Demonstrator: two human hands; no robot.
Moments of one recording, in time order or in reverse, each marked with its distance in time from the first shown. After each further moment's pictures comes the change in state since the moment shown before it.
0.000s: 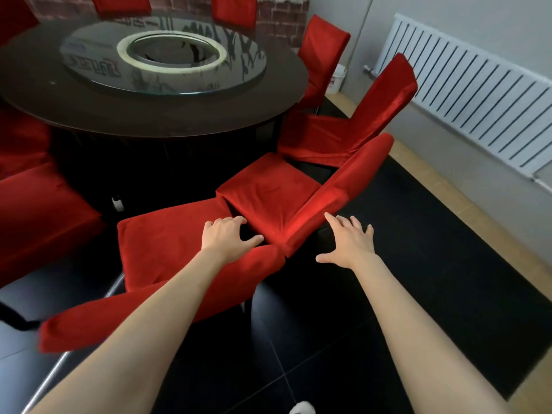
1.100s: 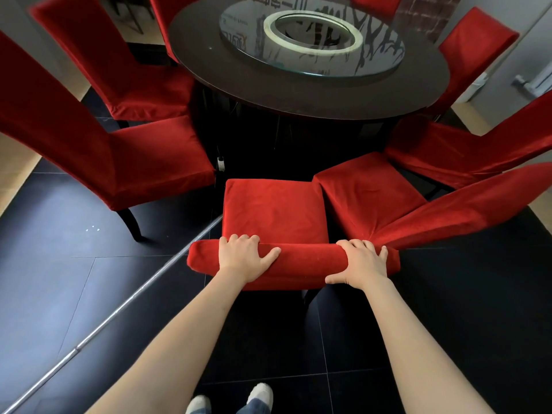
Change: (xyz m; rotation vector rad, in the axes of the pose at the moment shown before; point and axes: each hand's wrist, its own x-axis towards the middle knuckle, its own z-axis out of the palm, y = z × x) left_hand -0.136 -0.156 0.024 0.088 -0.009 -0.405; right_hand -0.008 -0.180 0.079 -0.093 -0.144 -0.310
